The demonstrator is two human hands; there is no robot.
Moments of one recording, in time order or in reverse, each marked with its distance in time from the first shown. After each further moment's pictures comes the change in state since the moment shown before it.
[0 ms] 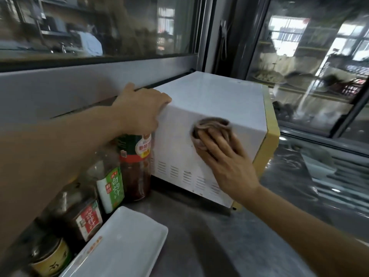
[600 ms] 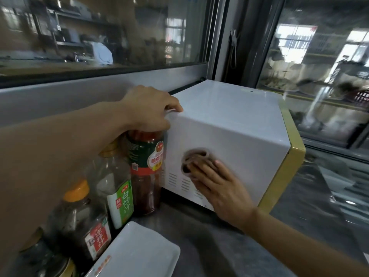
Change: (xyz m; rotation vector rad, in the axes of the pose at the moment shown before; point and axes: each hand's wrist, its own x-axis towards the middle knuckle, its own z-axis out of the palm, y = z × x) left_hand 0.013 -0.018 -0.020 -0.093 -0.047 0.014; right_hand 0.010 -0.037 0.006 -0.034 -0.171 -0.219
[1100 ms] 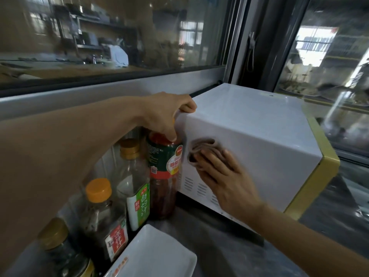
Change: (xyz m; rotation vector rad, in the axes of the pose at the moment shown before) left_hand 0.000 -0.028 0.003 -0.418 -0.215 -0.024; right_hand 0.040 0.003 -0.010 0.052 0.051 0.036
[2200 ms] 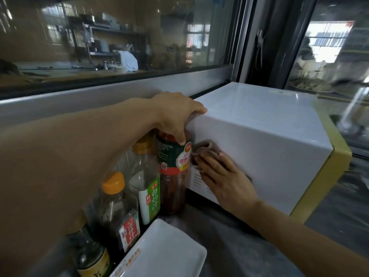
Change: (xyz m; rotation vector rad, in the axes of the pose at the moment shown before) left_hand -0.006 0.016 0.005 0.511 0.027 0.024; right_hand 0.008 -0.021 0.009 0.141 -0.168 -0.073
